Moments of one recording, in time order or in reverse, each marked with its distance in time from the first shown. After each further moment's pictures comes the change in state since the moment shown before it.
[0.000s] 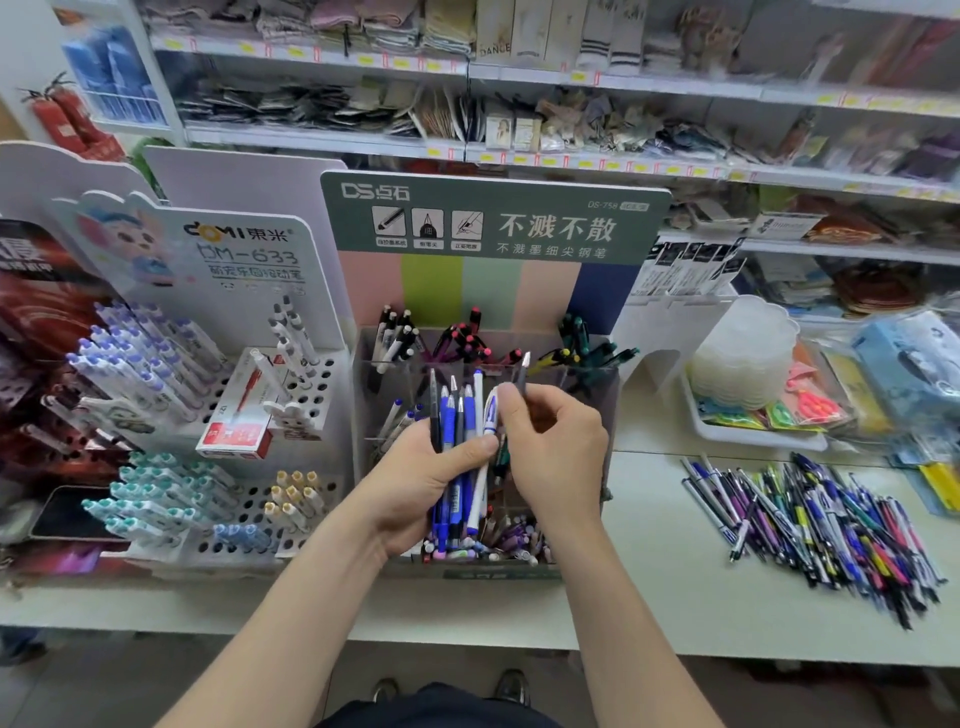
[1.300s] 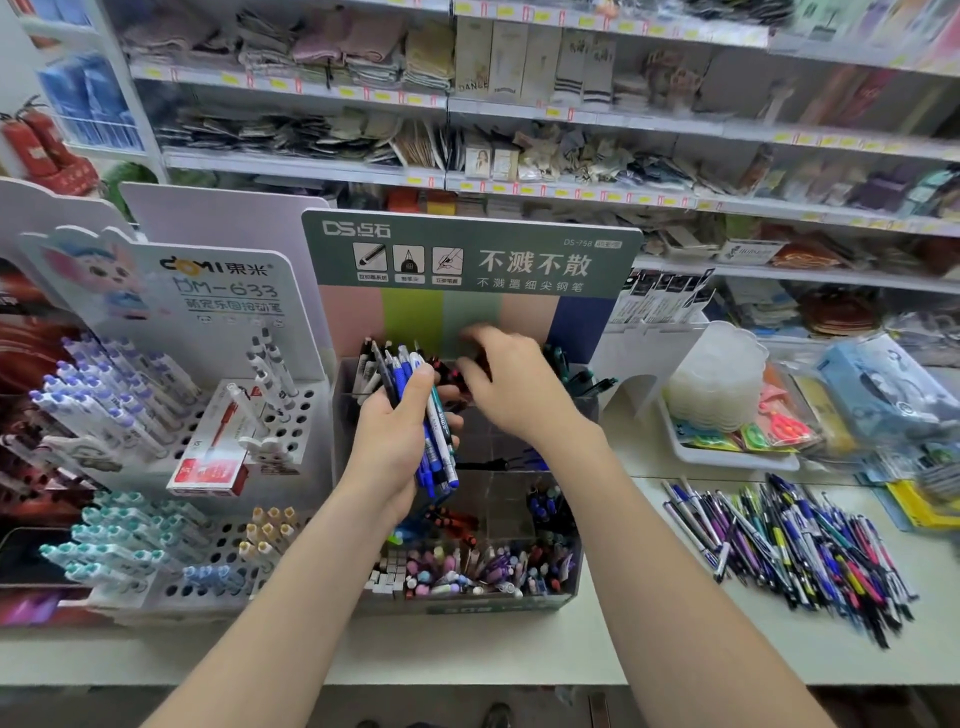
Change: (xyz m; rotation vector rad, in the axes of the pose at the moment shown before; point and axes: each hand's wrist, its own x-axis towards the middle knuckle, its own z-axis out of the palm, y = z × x) left_hand 0.042 0.038 0.012 -0.023 0.436 0.203; right_hand 0.110 -0.019 0.026 -0.565 -0.419 -0.411
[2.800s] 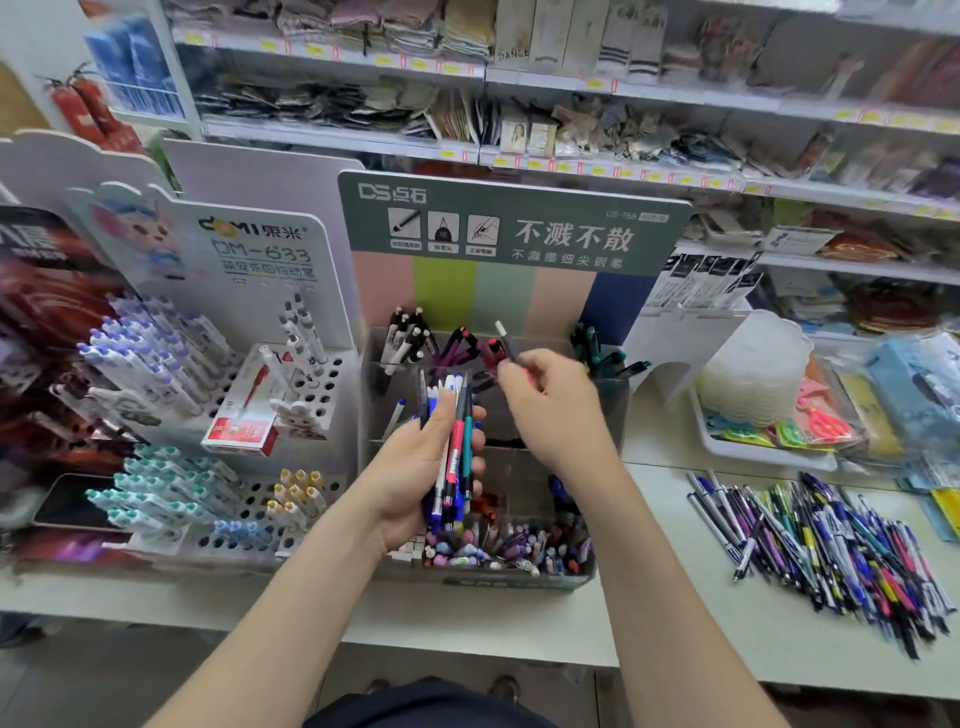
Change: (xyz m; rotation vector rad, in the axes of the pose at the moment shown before) left_hand -0.021 -0.032 -0.034 -0.080 -0.300 -0.283; right_hand -0.061 -0.024 -0.007 0.468 0.042 0.372
